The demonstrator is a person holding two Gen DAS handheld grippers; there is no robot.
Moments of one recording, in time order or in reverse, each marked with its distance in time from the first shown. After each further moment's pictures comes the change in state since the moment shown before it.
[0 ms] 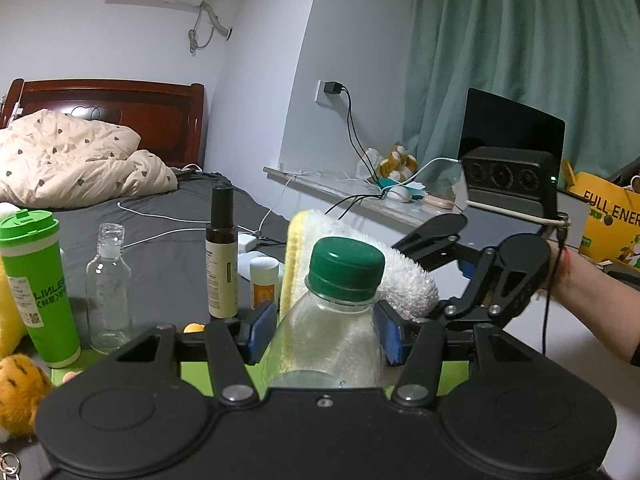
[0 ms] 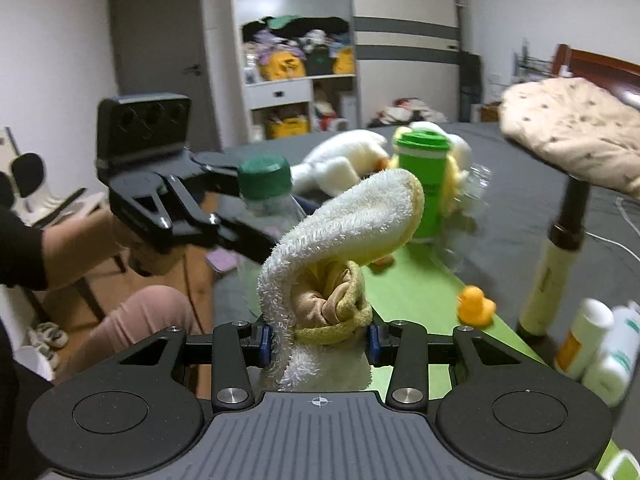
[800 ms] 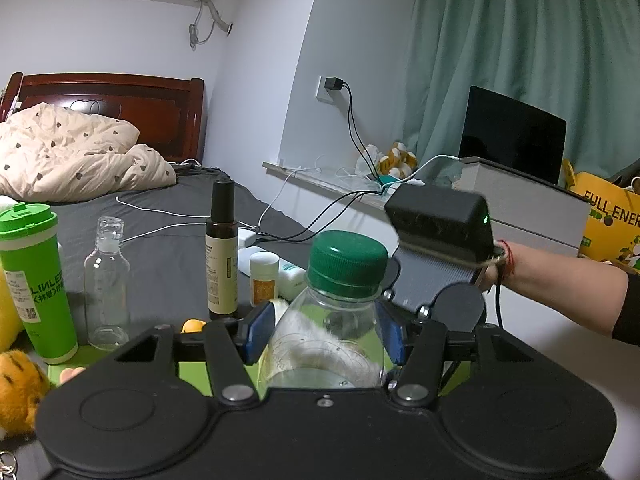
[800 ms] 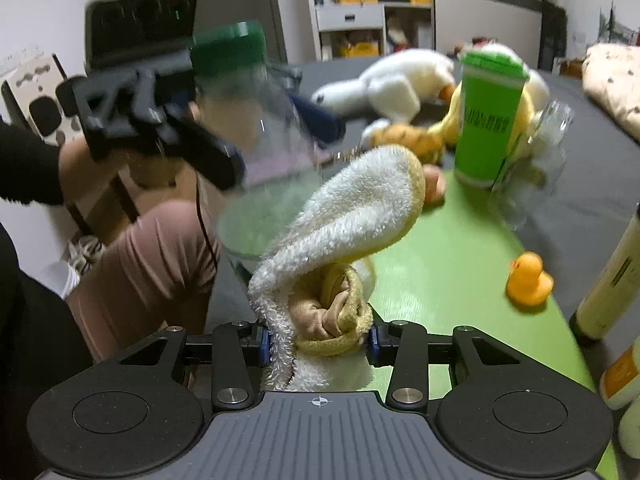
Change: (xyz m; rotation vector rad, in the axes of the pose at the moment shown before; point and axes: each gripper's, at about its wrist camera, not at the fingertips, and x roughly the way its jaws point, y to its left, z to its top) left arm 0.005 0.004 -0.001 -0.007 0.011 -0.005; right arm 0.073 -0.038 -0.028 -0.105 0.272 0.183
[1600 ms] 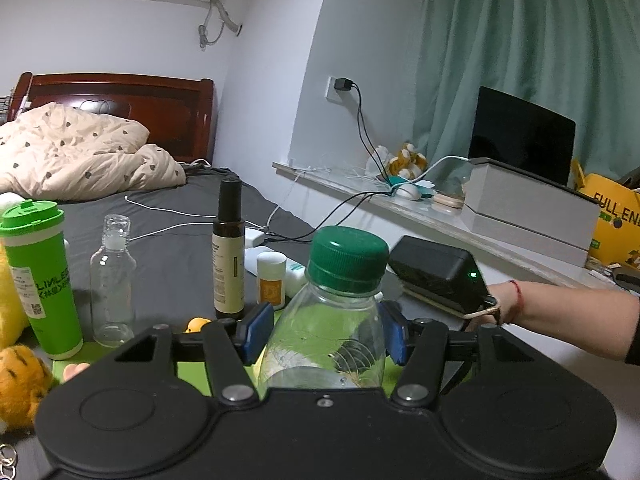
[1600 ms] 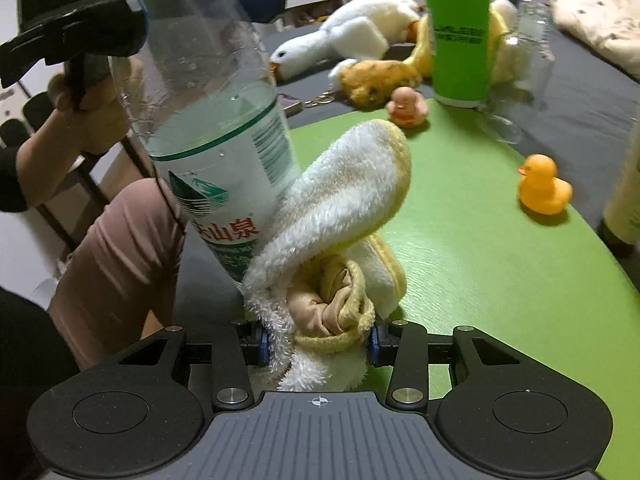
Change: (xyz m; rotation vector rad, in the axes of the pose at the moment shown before) left arm 0.002 -0.004 -0.002 -0.013 -0.008 0.039; right arm 0.027 -0.015 -0.041 0.161 0.024 -0.062
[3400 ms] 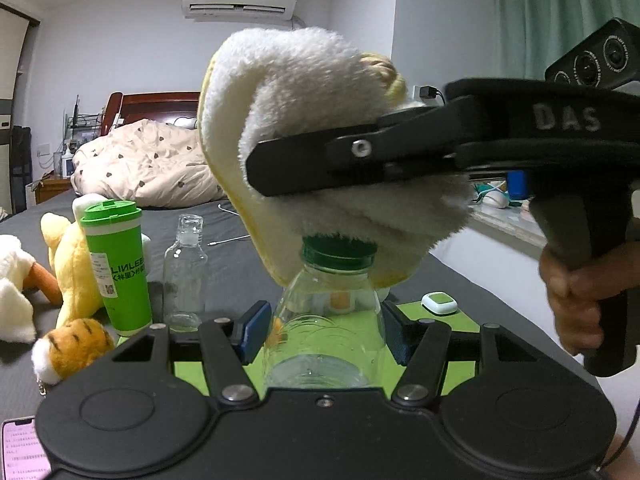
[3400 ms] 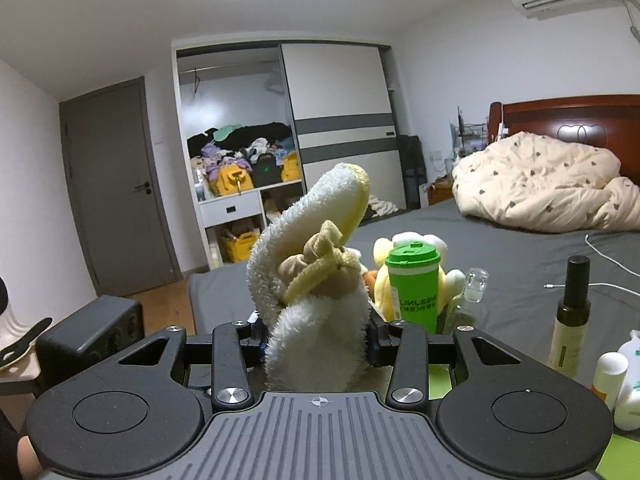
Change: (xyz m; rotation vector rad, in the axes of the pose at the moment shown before) left arm 0.004 -0.051 -0.012 -0.018 -0.041 0.348; right arm -0.075 0.141 0.111 0.125 -0.667 -0.244
